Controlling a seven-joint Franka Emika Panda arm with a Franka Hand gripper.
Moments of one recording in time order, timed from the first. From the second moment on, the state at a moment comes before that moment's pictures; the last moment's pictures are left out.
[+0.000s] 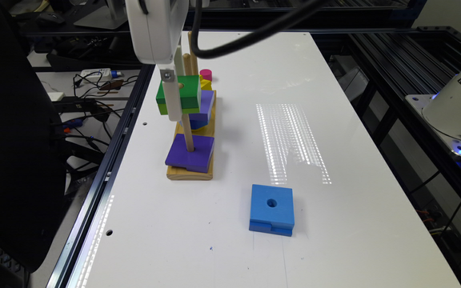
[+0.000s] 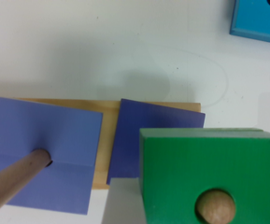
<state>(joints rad) -0.04 0.41 0.24 -1.83 -0.04 2.25 0.98</state>
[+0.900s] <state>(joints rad) -0.04 0.43 0.24 -1.83 -0.05 2.27 0.98</state>
